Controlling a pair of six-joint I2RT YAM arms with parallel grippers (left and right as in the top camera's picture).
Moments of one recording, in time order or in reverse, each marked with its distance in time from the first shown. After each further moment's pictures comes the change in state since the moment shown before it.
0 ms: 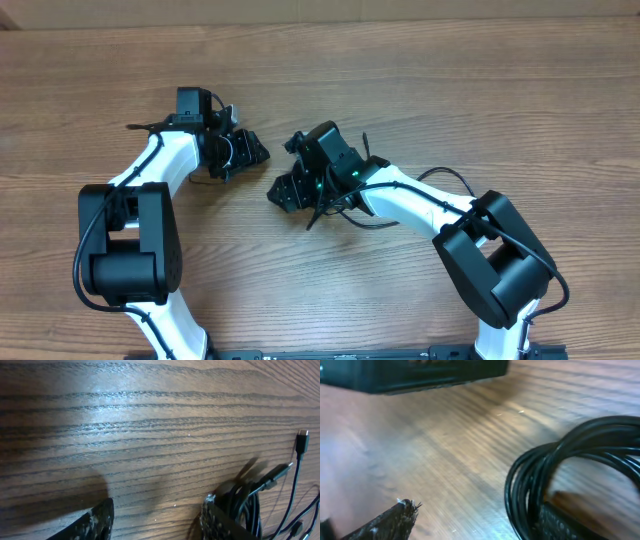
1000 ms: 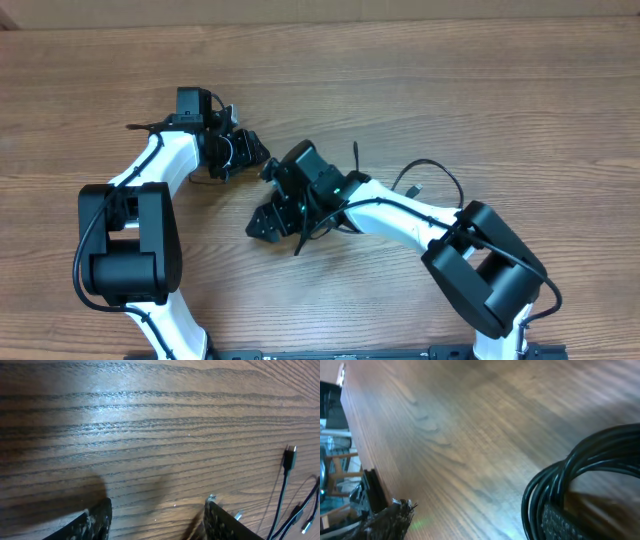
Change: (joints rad) left arm 0.000 0.000 0.000 0.000 0.000 0.000; right arm 0.115 0.000 0.000 -0.039 -0.146 0.000
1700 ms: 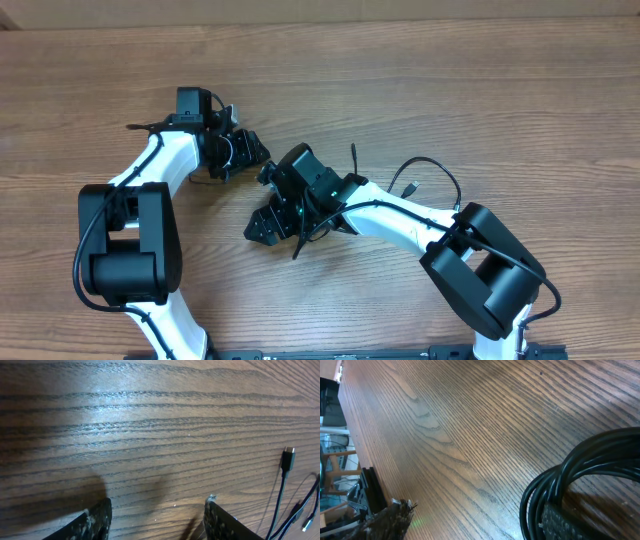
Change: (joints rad) left arm 0.000 0.000 0.000 0.000 0.000 0.000; right arm 0.010 0.000 0.000 0.000 0.012 0.000
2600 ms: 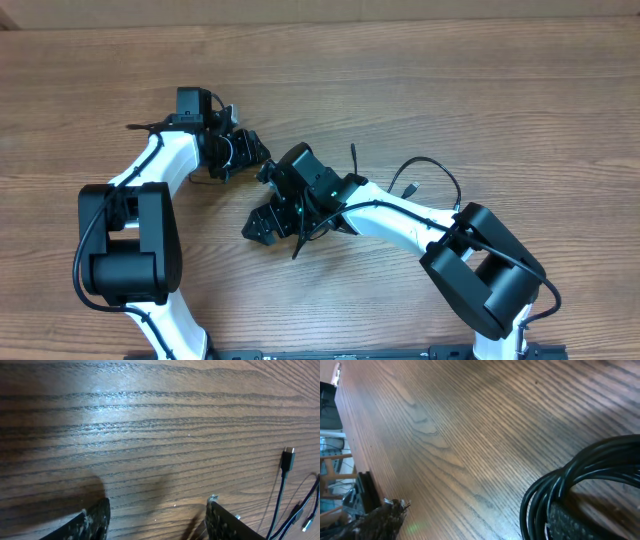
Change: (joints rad) left arm 0.000 0.000 0.000 0.000 0.000 0.000; right arm 0.000 0.000 0.000 0.017 0.026 0.000
